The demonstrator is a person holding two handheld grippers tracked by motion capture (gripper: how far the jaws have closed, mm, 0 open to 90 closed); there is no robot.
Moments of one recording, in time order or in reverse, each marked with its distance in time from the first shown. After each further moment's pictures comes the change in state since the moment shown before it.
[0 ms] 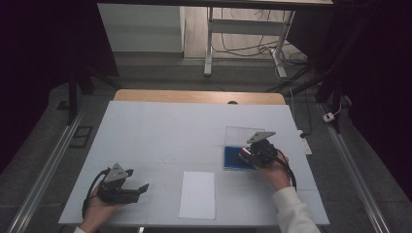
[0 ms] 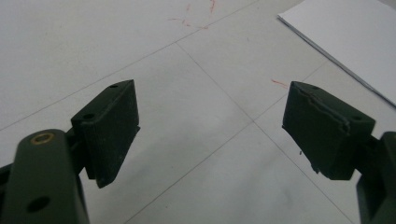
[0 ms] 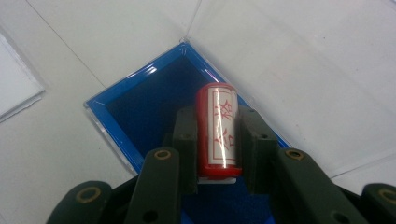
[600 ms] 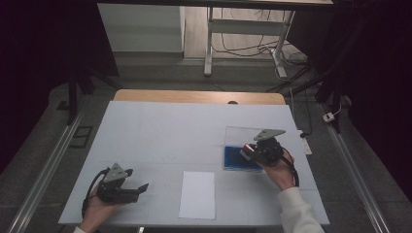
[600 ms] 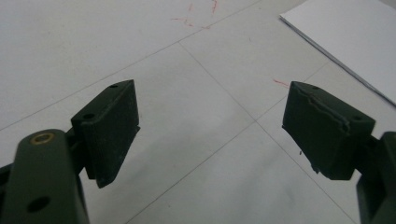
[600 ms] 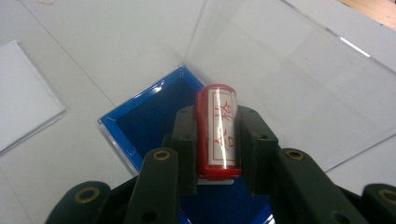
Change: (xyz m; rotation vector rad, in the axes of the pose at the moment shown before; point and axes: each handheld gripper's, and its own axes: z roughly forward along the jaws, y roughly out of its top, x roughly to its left) left arm 0.001 0.000 -0.001 0.000 0.001 -0.002; right arm -0.009 0.000 -0.019 -0.092 0.030 0.033
